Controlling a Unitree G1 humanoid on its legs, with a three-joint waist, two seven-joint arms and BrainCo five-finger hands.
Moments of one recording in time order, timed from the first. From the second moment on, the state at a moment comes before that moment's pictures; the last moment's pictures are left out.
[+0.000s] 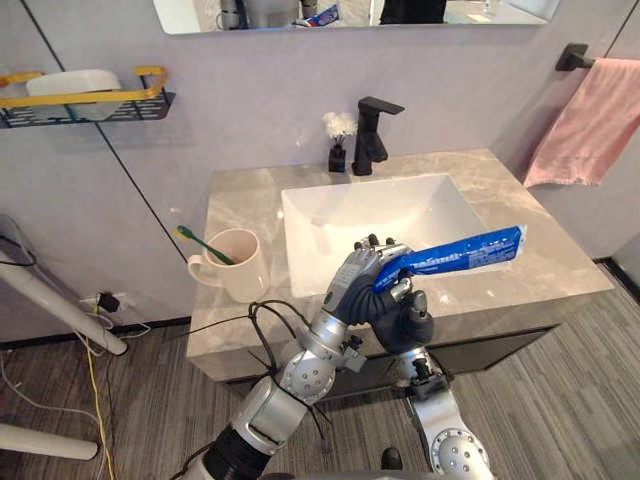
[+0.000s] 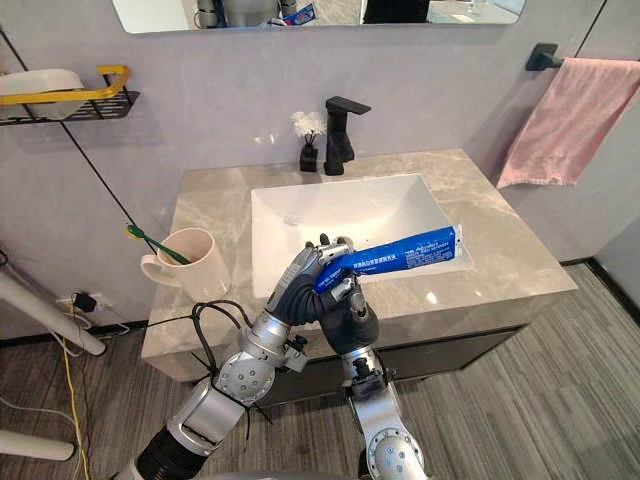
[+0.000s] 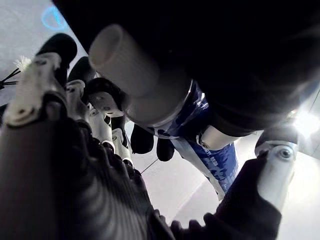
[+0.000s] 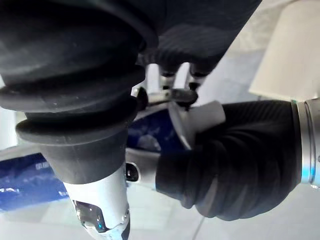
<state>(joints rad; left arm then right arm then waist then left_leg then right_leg) -0.11 0.14 -0.57 -0.25 0.52 -0.20 0.20 0.18 -0.09 0.46 -0.28 1.33 -0.15 0.33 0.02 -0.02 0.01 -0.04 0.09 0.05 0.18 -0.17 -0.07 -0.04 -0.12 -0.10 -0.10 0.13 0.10</state>
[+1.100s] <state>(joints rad) -0.05 0.16 -0.54 -0.25 0.47 -0.21 0.16 0.27 -0.13 0.28 -0.43 1.17 -0.17 0.30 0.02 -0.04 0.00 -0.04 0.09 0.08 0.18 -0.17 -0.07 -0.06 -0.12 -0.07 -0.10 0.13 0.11</state>
